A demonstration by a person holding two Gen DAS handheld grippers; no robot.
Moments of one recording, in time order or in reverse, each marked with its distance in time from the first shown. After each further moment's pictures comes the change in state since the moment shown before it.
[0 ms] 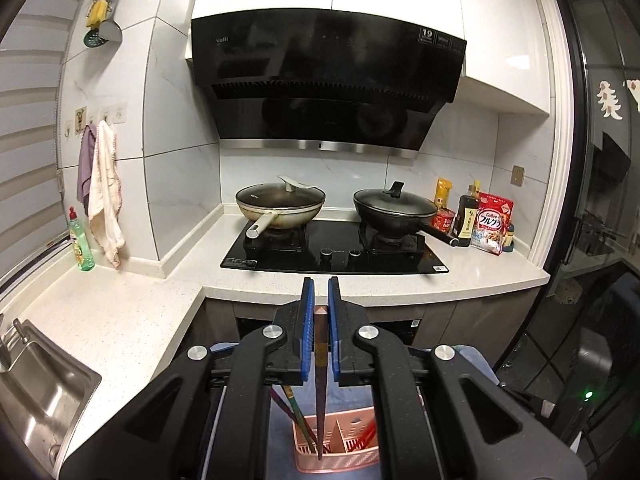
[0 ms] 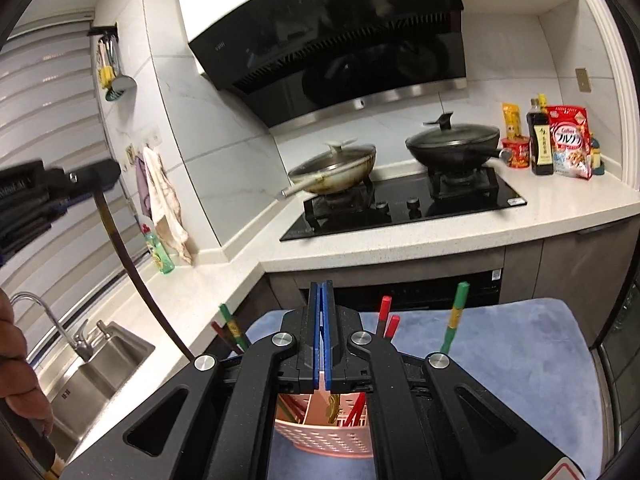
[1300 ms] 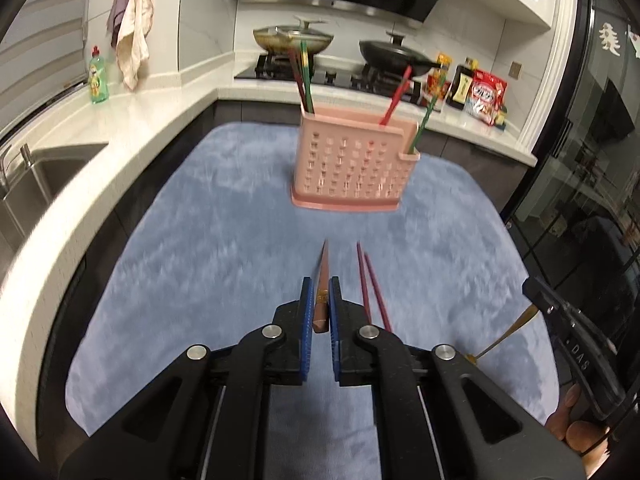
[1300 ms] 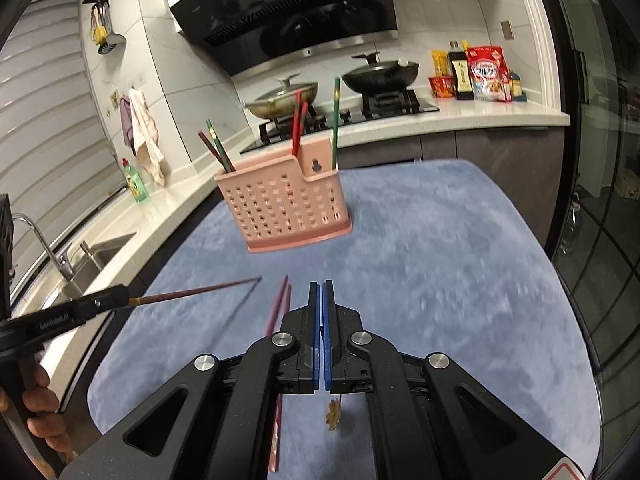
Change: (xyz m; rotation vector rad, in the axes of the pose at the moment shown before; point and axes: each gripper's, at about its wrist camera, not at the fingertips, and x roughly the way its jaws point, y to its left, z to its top) left arm -0.127 0.009 -0.264 -0.097 0.404 -0.032; right arm -0.180 -0.028 -0.217 0.038 0.103 -0.158
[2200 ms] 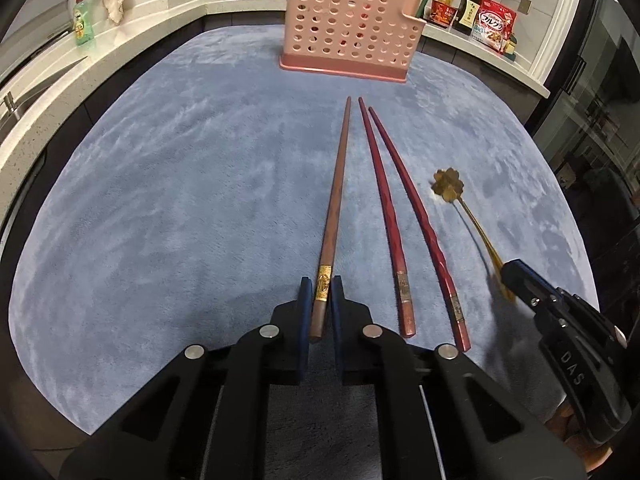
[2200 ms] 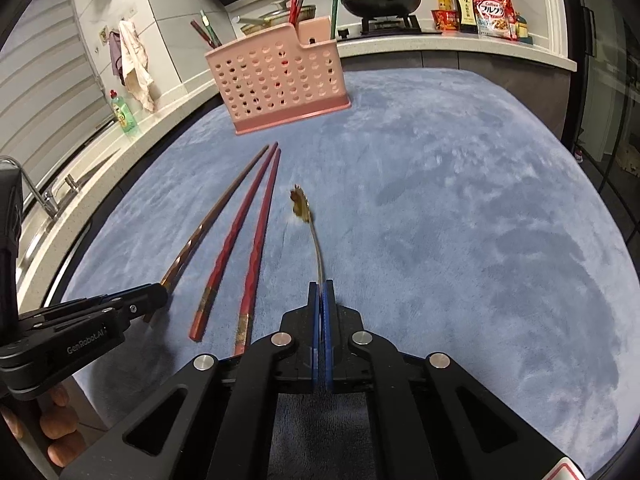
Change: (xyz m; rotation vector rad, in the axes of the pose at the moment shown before) left arm 0.065 -0.009 -0.112 0.016 0.224 0.018; right arm 0.033 0.003 -0.105 -0.014 0.224 -0.037
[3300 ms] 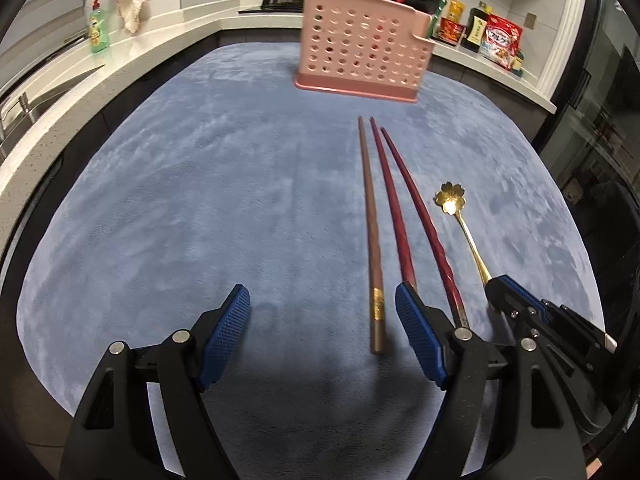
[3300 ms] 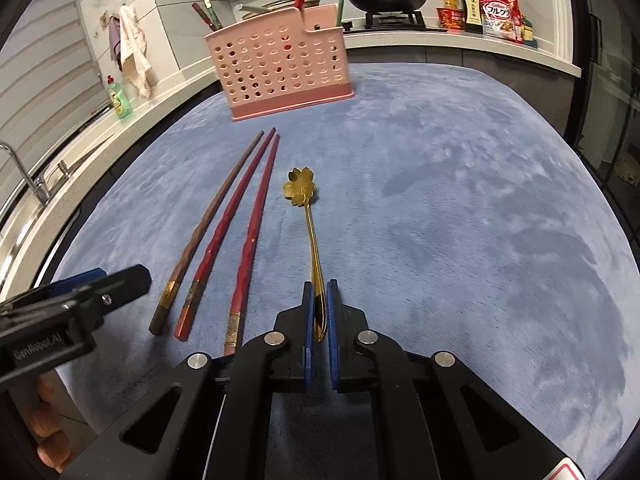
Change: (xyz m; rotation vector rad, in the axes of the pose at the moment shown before) left arm -0.005 0.002 -0.004 -0.014 -0.059 0.034; right arm 0.018 0.007 -0.006 -0.029 0.028 -0.031
